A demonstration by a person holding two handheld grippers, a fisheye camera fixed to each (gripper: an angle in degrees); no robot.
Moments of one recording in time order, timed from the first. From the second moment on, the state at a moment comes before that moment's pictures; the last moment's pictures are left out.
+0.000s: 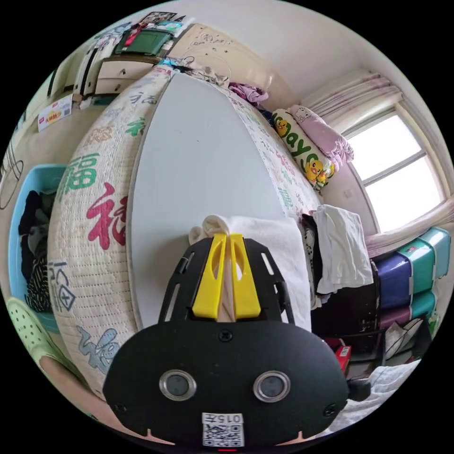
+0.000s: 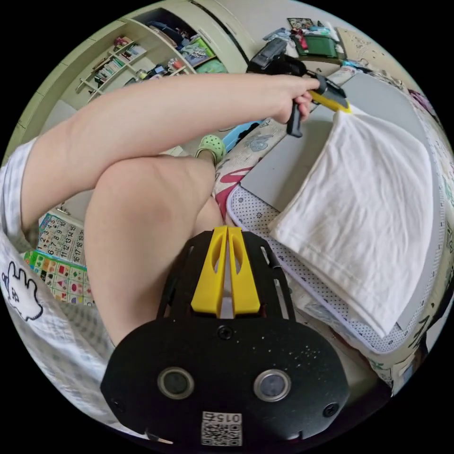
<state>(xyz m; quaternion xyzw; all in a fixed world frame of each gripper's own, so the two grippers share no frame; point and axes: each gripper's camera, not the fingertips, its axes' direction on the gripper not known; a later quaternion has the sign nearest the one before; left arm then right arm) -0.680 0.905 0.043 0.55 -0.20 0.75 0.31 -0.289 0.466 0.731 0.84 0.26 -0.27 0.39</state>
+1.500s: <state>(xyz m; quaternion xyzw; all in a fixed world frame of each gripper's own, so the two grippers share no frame) -0.797 0.776 0.063 0.67 -0.23 0.67 0.22 -0.320 0.438 0.714 0.85 0.30 -0.15 0.40</state>
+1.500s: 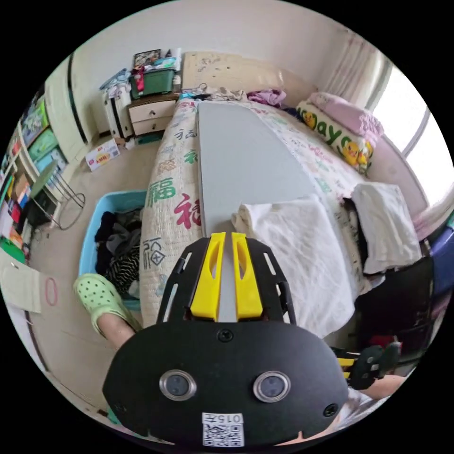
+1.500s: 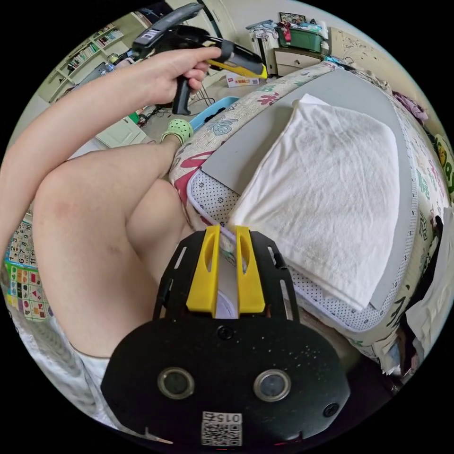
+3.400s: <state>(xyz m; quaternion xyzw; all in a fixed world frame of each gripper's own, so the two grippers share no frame) -0.860 0.650 -0.024 0.55 -0.13 0.78 0.27 -0.008 0.519 0.754 0.94 -0.03 -0.22 0.25</state>
